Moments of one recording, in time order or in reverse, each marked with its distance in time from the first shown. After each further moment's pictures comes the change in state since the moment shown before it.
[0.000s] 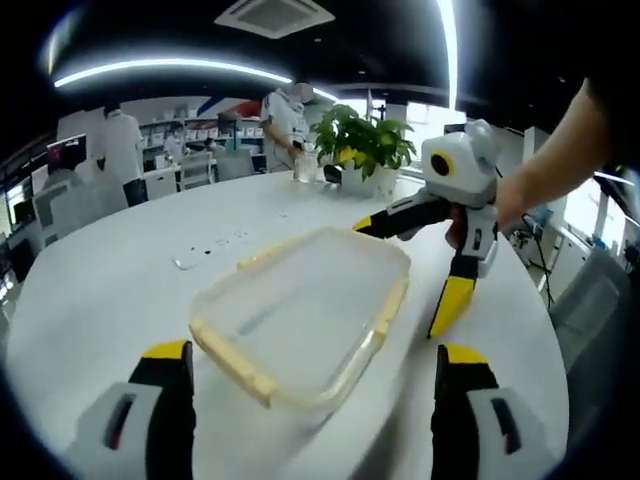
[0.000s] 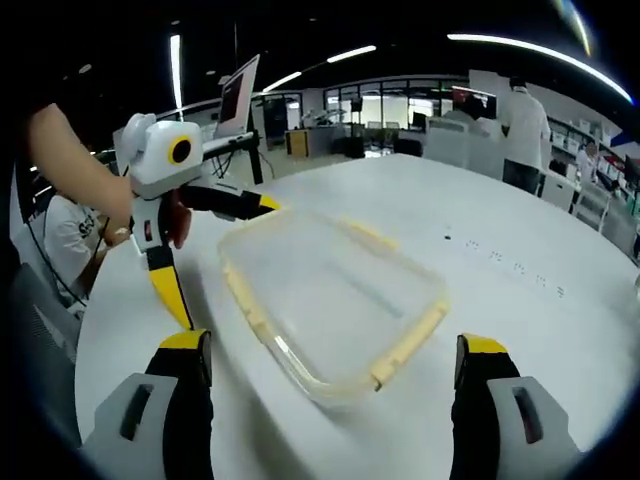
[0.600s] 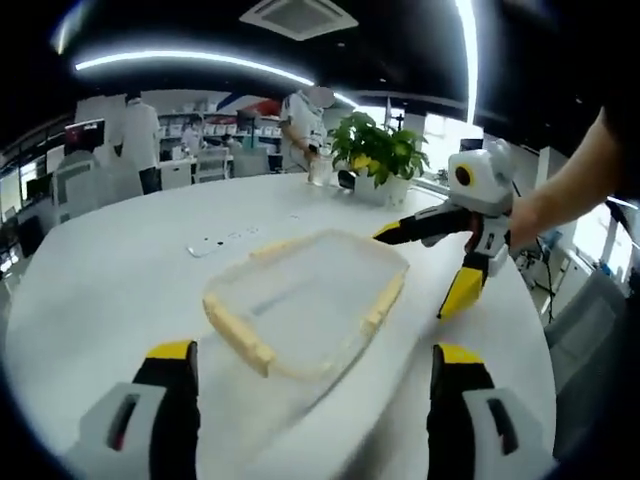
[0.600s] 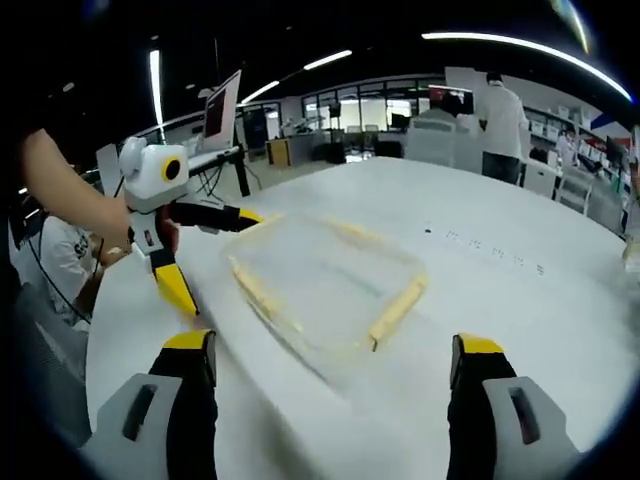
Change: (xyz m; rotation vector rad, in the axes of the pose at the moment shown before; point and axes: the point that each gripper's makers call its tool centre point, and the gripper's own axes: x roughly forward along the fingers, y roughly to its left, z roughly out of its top) left arm -0.023 -0.002 -0.007 -0.094 -0.018 0.047; right arm -0.034 0.005 -0.005 0.073 -0.032 -0.064
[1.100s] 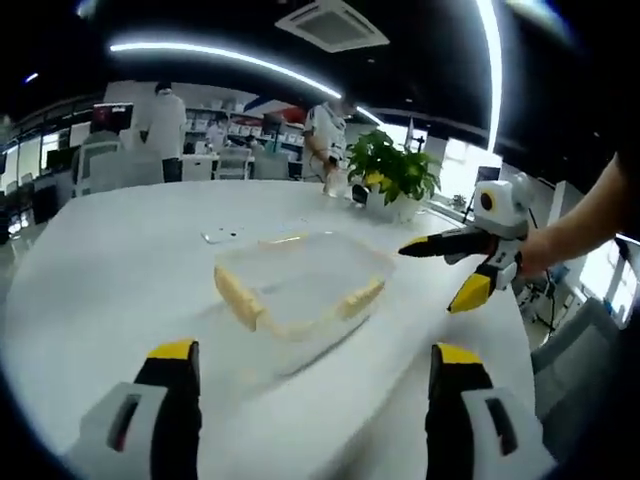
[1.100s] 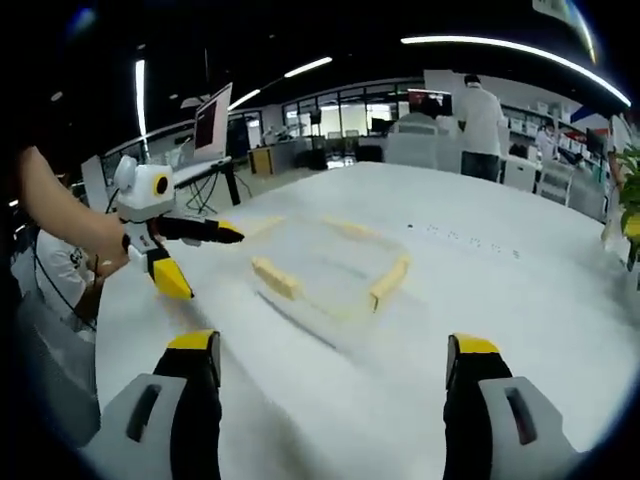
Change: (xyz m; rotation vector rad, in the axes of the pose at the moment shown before) left arm -0.036 -0.013 -0.012 -0.107 -0.041 0.053; right arm -0.039 0.011 -0.009 0.056 -0.035 -0.073
